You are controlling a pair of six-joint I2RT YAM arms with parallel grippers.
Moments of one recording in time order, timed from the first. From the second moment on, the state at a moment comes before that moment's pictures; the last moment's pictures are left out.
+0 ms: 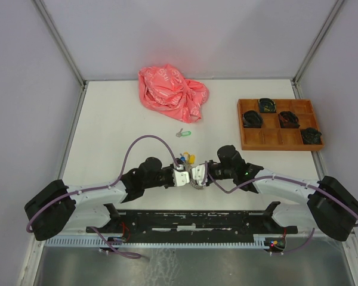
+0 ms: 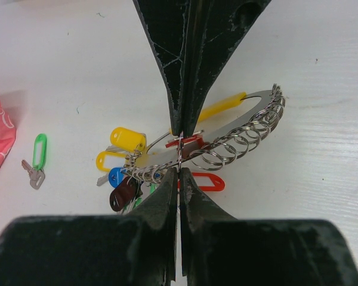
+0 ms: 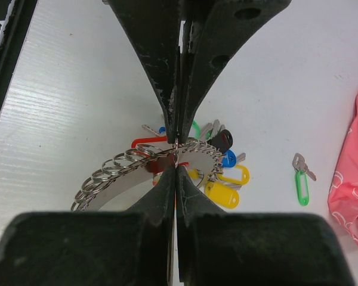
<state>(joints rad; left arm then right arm) -0.94 1.16 0.36 0.37 0.25 0.57 0.83 1.22 0.49 0.20 -0.57 -0.84</state>
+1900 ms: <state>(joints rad) -0.94 1.16 0.36 0.37 0.25 0.57 0.83 1.20 0.49 0.16 -0.53 -0.85</state>
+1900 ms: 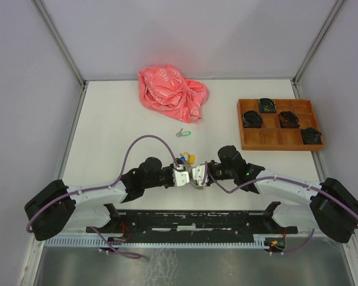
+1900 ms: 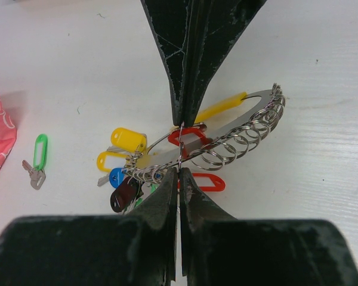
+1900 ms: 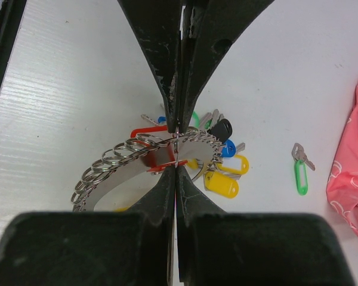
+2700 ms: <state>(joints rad) -0.94 1.16 0.36 0.37 0.26 0.57 0.83 1.21 0.49 0.16 -0.54 -0.86</state>
